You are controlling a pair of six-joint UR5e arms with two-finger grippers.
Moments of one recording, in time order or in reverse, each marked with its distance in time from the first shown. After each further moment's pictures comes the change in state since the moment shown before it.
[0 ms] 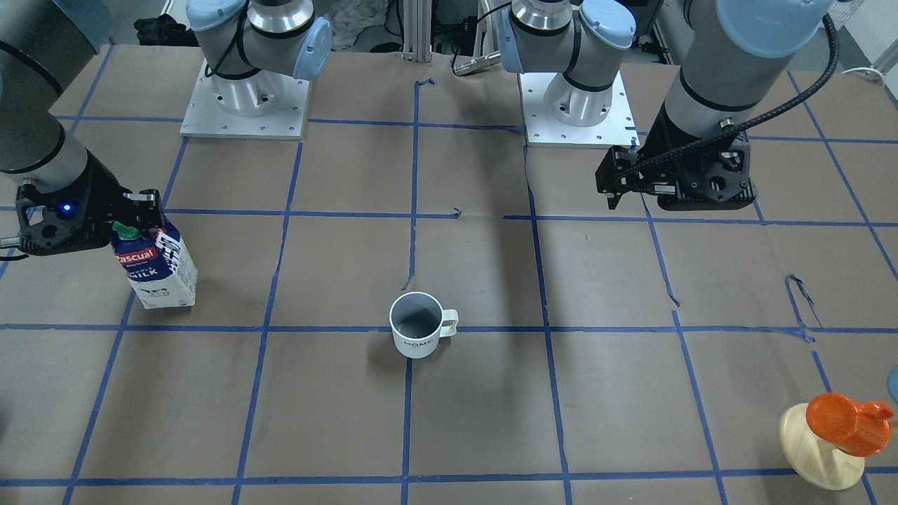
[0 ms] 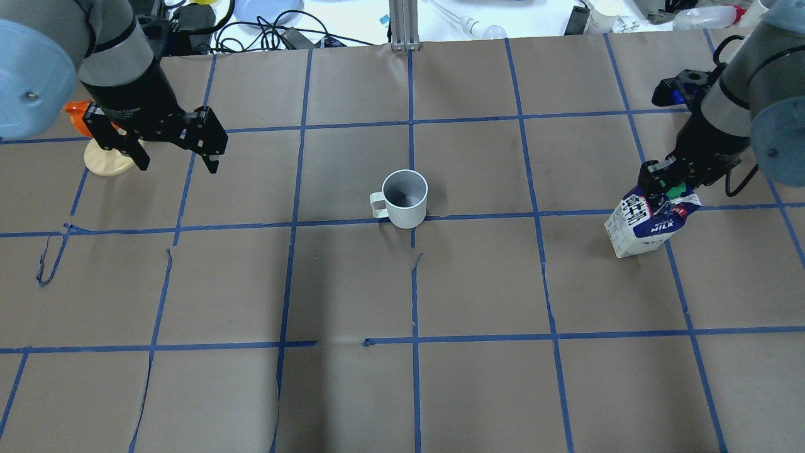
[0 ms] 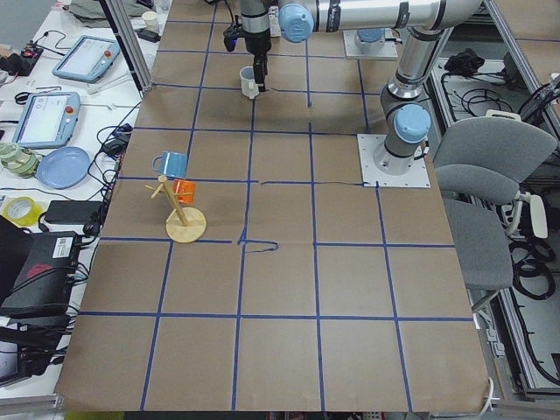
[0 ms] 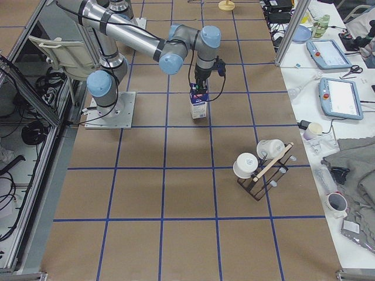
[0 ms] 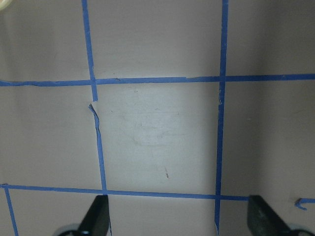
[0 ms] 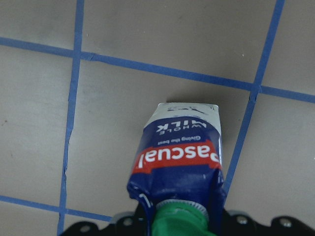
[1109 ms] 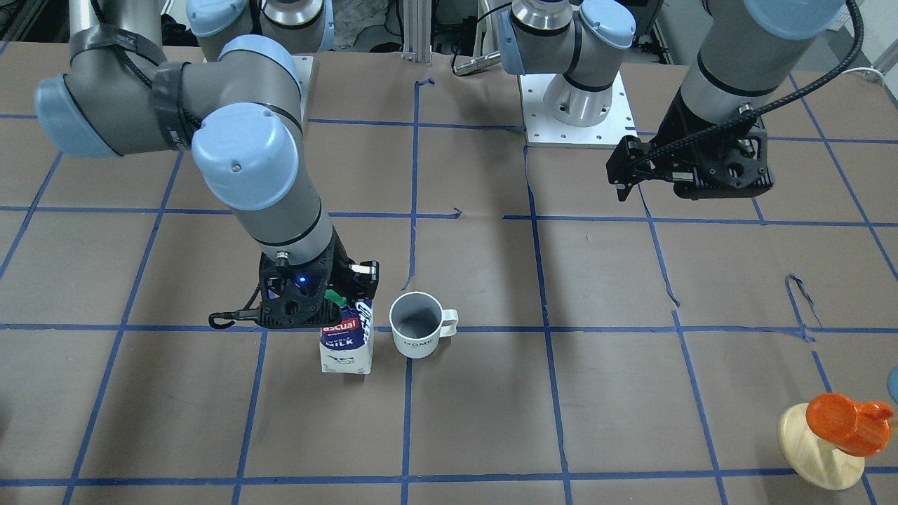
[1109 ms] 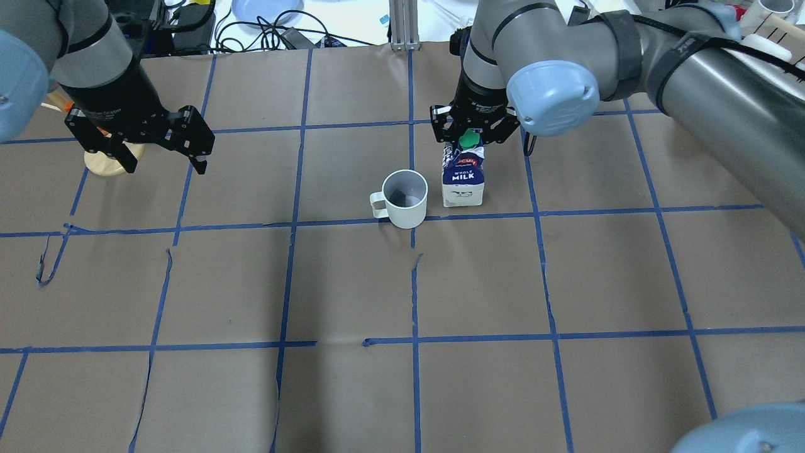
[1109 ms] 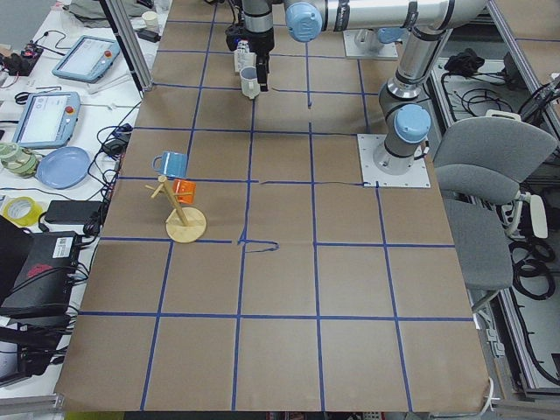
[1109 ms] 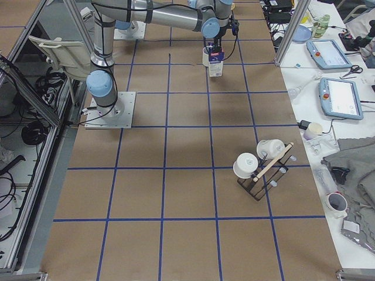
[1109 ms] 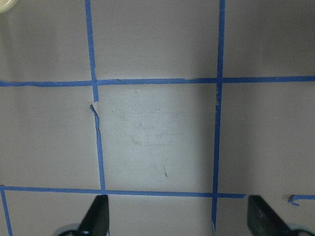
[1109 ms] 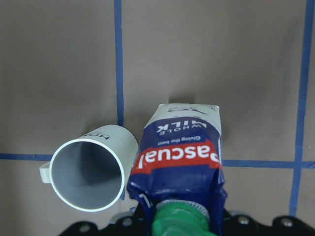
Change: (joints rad) left arm 0.027 0.027 -0.010 -0.011 0.000 0.010; right arm 0.496 0.308 -0.325 -0.080 0.120 0.652
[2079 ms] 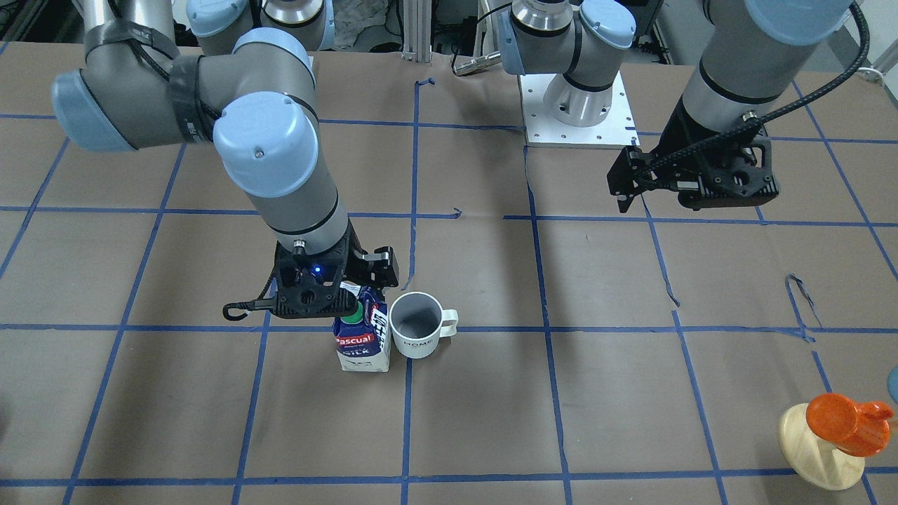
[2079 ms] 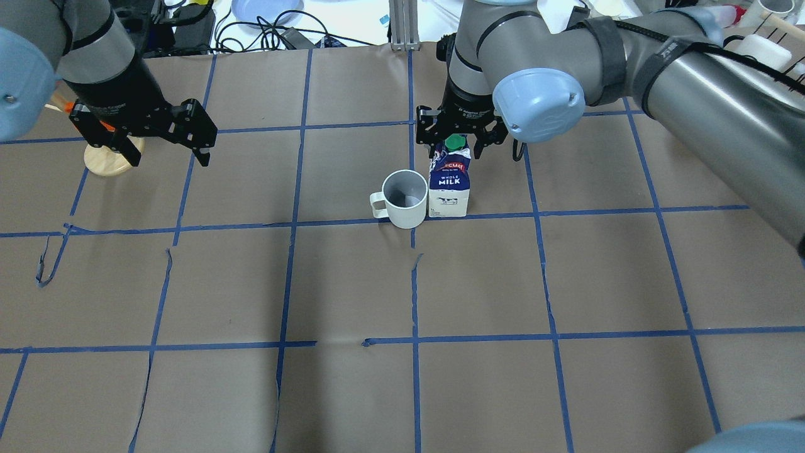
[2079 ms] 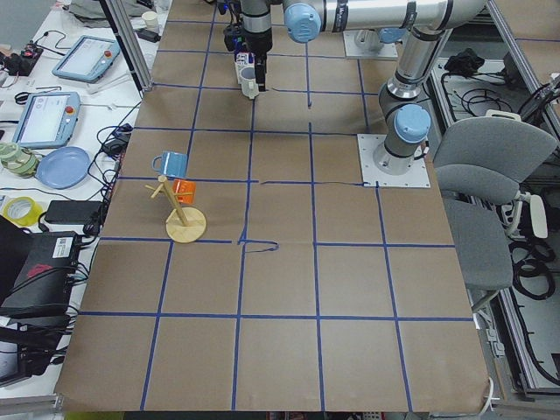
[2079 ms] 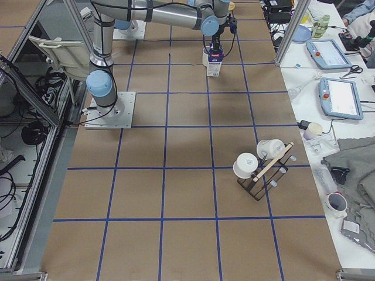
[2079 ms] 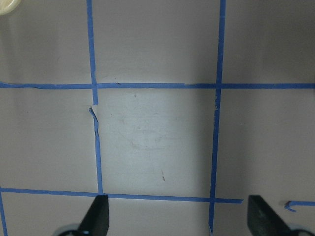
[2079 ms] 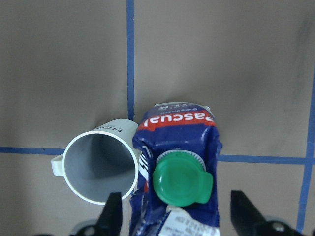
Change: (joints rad) left arm 0.000 -0.019 0.002 0.059 -0.011 -0.017; right arm 0.012 -0.045 0.001 0.020 -0.005 0.004
